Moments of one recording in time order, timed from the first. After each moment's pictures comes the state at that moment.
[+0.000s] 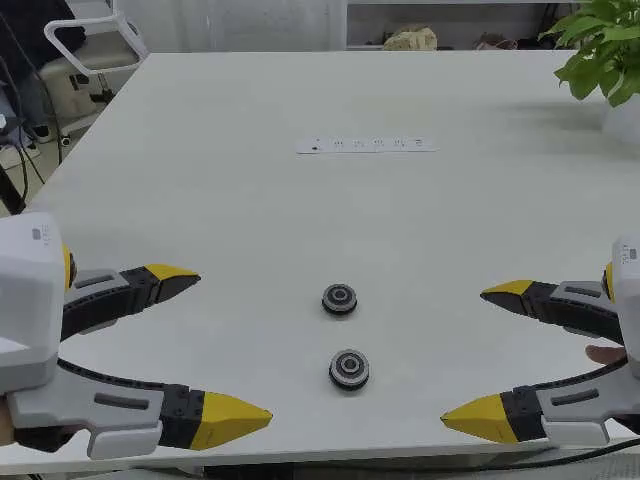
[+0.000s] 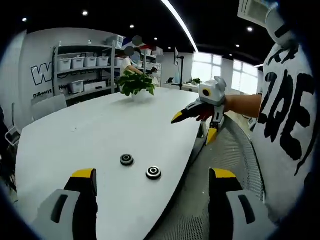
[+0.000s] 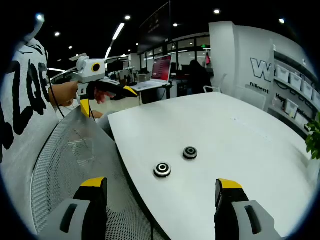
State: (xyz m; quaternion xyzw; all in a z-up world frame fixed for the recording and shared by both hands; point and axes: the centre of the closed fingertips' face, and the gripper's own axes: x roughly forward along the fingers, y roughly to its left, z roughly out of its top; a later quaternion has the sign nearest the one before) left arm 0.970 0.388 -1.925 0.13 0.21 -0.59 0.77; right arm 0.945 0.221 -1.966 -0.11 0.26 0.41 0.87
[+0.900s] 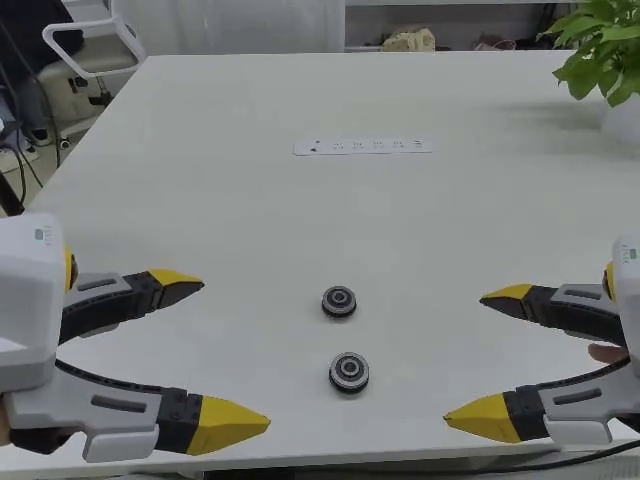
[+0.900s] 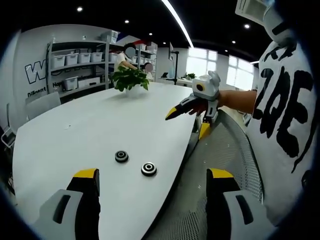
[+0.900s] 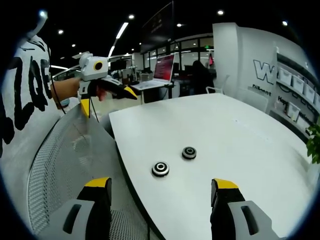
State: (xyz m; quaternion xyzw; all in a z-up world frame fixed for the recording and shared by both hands) left arm 0.970 0.388 -1.922 0.12 0.21 -0.59 0.77; right arm 0.945 0.222 -1.965 -0.11 0.26 0.41 0.87
